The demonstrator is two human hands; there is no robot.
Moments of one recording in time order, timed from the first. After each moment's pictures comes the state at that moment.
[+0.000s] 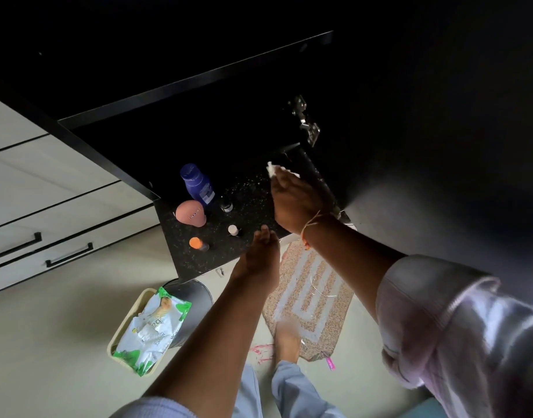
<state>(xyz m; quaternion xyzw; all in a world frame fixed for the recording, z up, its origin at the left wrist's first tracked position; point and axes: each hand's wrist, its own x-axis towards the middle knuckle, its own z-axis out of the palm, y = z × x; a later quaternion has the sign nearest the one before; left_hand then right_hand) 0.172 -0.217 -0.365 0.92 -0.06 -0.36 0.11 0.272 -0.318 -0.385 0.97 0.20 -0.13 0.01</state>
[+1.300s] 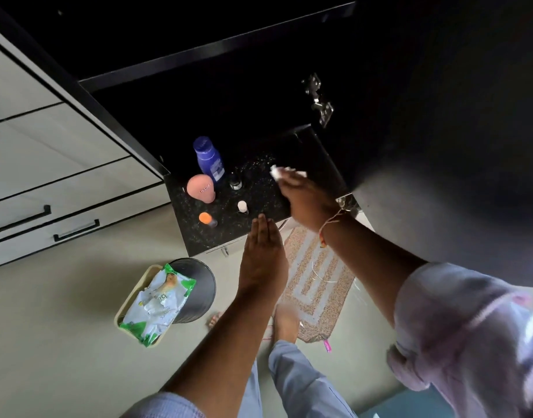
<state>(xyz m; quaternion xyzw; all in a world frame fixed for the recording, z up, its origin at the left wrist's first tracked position) 0.115 -0.215 -0.383 0.97 -0.01 -0.17 0.15 0.234 -0.330 -0.370 0.95 0.24 -0.12 -0.15</state>
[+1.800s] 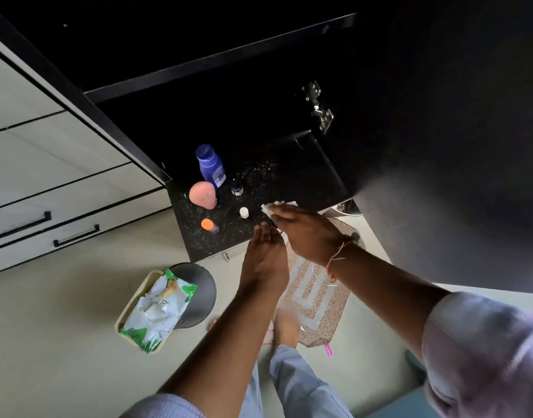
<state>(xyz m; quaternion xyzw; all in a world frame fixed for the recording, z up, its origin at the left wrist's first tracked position) 0.133 -0.211 -0.378 0.96 -0.03 -0.24 0.15 0.199 -0.335 -0.389 0.91 0.38 -0.14 -0.07</state>
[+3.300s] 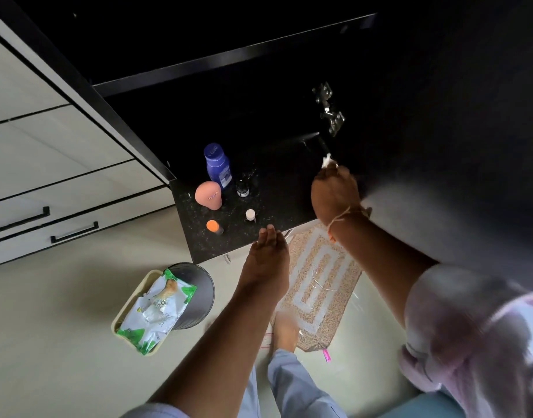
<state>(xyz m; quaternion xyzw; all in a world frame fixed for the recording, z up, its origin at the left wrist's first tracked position) 0.135 -0.202 -0.370 0.94 -0.07 -0.30 0.12 0.258 -0.335 -0.367 0.99 0.05 -0.12 0.07</state>
